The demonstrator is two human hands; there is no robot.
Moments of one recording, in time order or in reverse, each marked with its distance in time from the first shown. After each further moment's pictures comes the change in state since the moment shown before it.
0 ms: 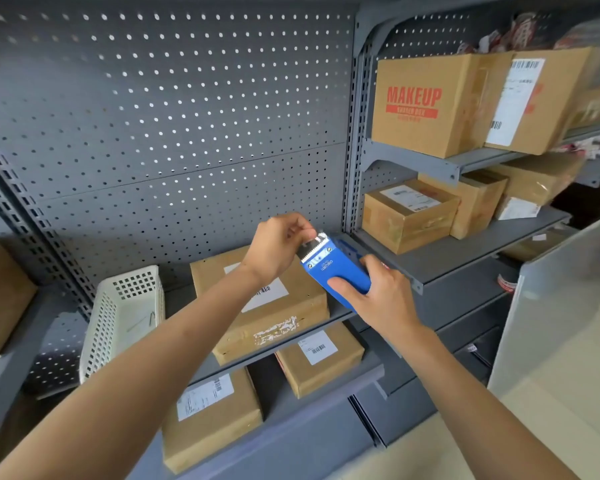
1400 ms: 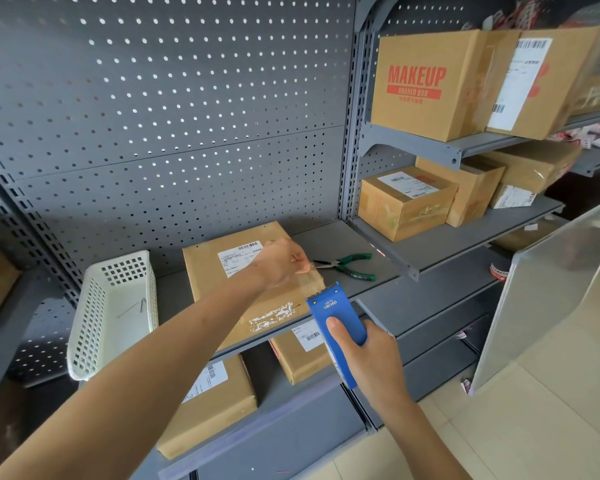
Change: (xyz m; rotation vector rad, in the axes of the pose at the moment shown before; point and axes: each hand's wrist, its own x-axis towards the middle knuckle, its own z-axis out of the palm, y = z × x) left_hand -0.004 -0.055 0.036 0.291 -0.365 -0.214; right_hand -0.108 -0.031 0.011 0.283 -0.267 0.797
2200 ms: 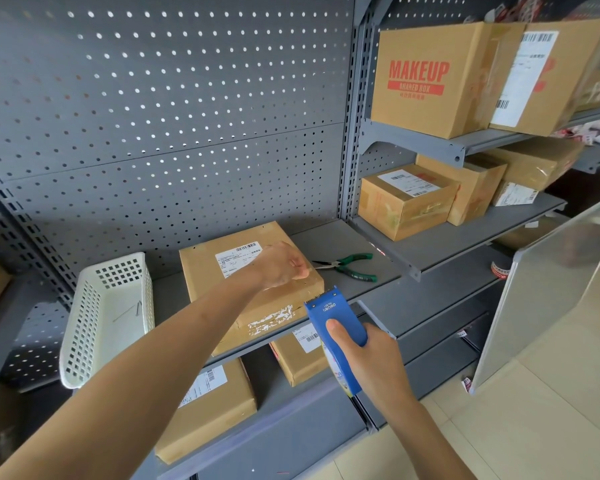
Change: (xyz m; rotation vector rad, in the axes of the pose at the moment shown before) left_hand 0.016 -0.019 0.008 -0.038 -0.067 0.023; right_hand 0.009 -0.001 0.000 -0.013 -0.052 0.027
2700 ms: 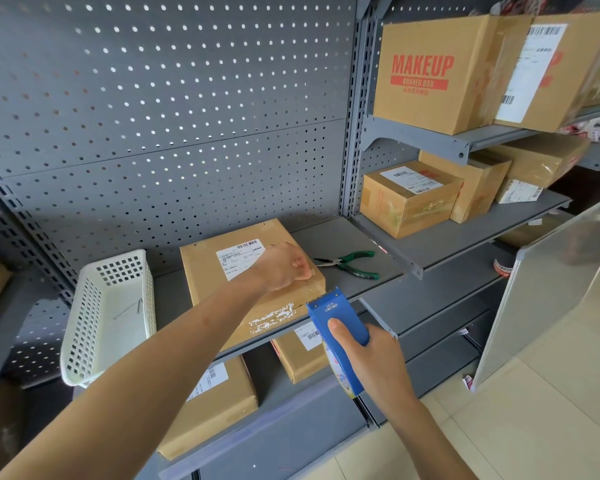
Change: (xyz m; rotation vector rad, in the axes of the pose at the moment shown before) left_hand -0.006 0.006 0.005 0.048 0.037 -0.011; right_hand 0.002 0.005 0.001 0.014 -0.011 0.014
